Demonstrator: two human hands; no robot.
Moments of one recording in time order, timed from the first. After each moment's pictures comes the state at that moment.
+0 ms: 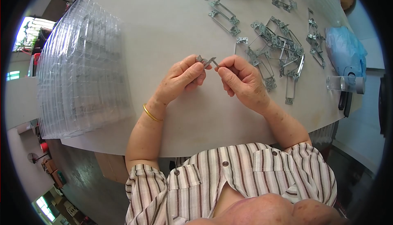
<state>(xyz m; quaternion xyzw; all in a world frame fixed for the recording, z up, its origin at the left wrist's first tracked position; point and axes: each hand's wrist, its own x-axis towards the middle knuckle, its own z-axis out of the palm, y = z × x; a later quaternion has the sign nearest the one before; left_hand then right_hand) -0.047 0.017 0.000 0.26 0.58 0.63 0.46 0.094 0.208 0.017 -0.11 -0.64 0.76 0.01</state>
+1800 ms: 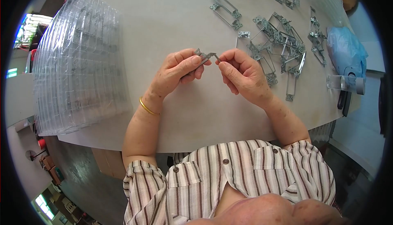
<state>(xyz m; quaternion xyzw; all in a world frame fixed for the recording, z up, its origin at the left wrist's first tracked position) -0.052 0.014 0.001 0.23 0.55 0.66 0.46 0.091 0.212 0.022 -0.13 -0.64 0.76 -0.04</state>
